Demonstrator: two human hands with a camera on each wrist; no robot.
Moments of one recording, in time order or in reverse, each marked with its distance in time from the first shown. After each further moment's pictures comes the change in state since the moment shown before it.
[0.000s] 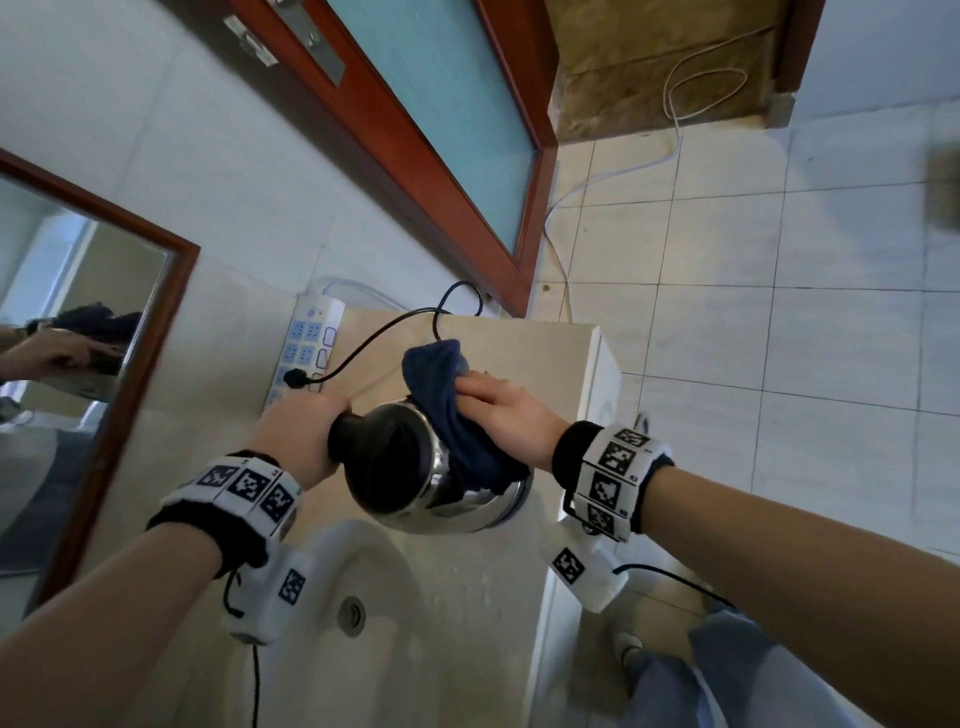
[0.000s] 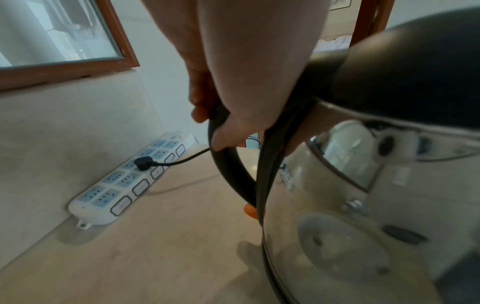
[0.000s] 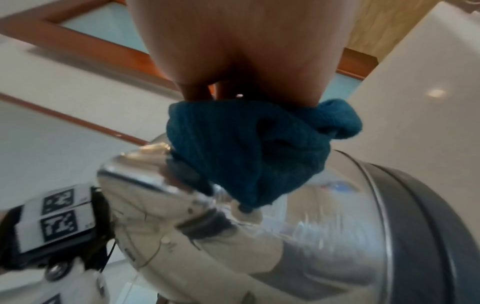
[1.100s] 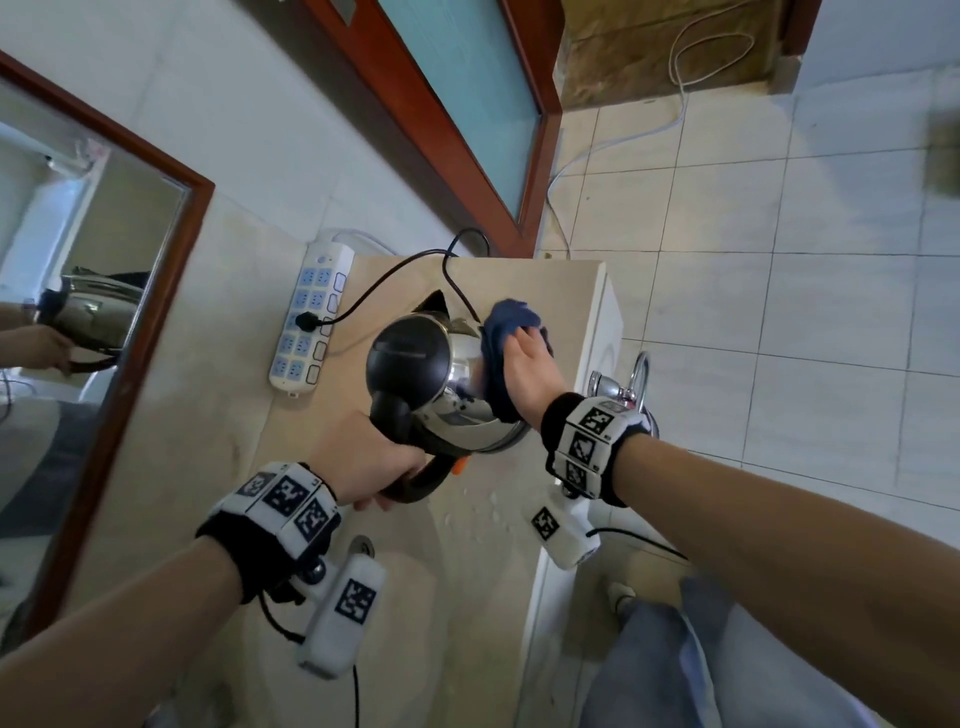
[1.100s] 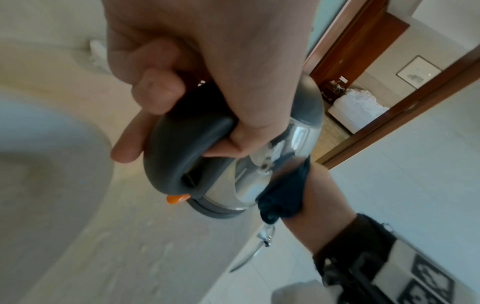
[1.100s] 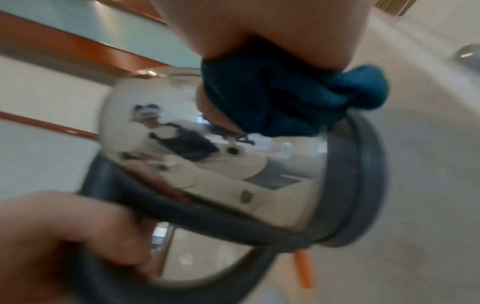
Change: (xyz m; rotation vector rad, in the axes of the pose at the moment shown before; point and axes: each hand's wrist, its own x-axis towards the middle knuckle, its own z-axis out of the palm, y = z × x) left_hand -0.096 0.058 0.018 -0.867 -0.334 -0.386; right_hand -0.029 0.022 0.040 0.001 0.331 0.169
